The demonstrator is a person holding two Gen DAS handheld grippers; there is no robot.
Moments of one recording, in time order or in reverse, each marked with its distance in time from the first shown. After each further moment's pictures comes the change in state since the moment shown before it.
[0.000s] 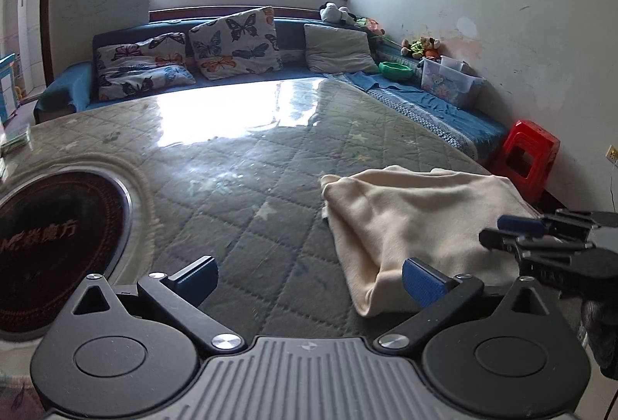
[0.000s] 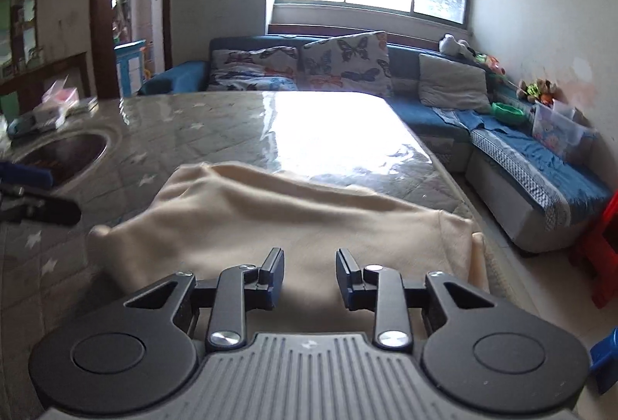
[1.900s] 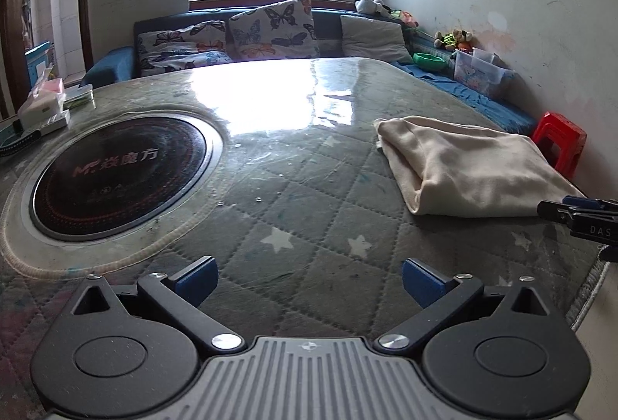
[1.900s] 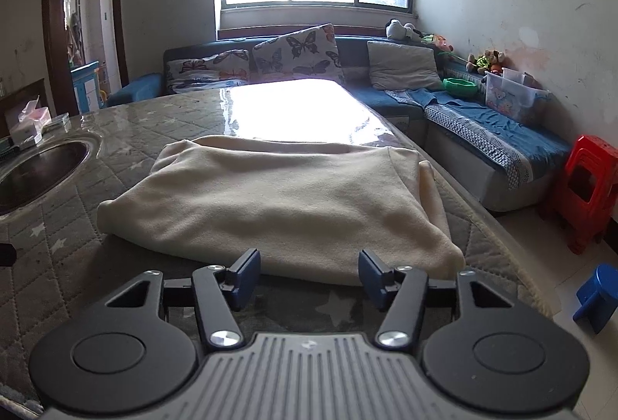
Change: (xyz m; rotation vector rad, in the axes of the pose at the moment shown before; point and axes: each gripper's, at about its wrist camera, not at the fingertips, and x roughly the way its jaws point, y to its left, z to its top) left arm -0.054 0.017 -0.059 -0.012 0.025 0.098; right arm -0.047 0.006 -0.041 0.169 -0.007 -0.114
